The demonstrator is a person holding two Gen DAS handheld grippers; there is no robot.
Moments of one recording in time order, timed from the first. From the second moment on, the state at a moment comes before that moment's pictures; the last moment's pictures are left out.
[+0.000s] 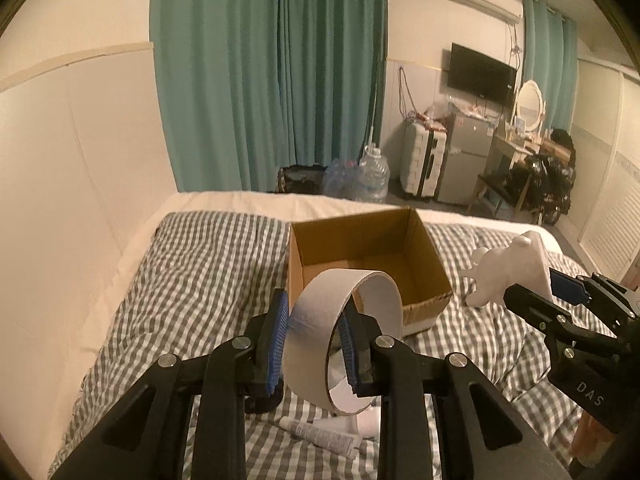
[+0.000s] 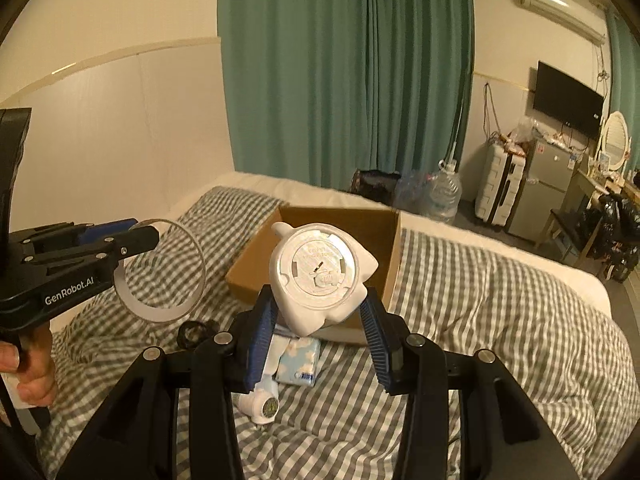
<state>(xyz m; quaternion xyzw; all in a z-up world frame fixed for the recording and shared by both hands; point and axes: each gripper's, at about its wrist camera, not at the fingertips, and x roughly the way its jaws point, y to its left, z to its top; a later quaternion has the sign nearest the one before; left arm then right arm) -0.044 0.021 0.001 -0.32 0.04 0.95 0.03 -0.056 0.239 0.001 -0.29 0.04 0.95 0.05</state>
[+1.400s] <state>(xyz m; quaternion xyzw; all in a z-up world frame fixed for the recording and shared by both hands) -0.182 0.017 -0.030 -0.32 0.03 0.95 0.00 -0.184 0.270 -0.009 -0.28 0.04 0.96 0.06</state>
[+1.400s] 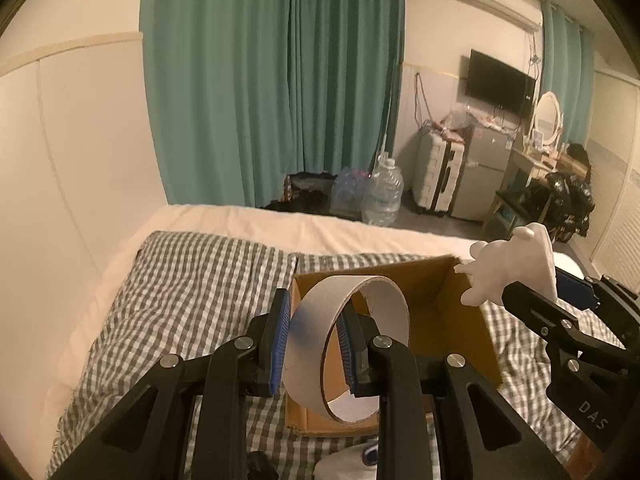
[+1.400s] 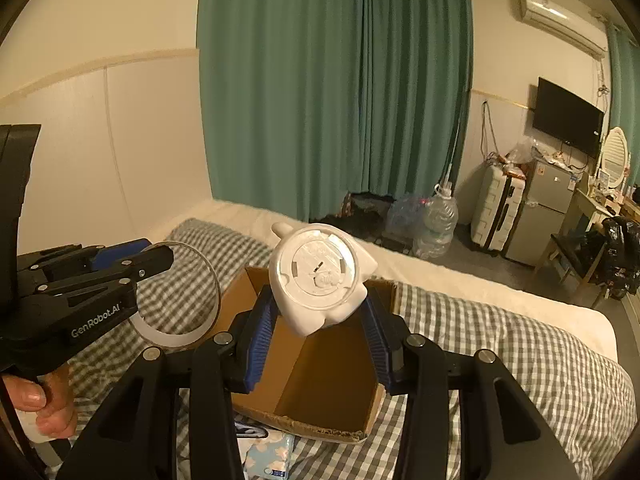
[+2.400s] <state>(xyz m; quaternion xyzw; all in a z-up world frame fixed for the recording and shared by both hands) -0.254 0.029 -0.148 -0.44 0.05 0.90 0.01 -0.269 0.300 -0.135 -0.44 0.04 0.90 0.05</state>
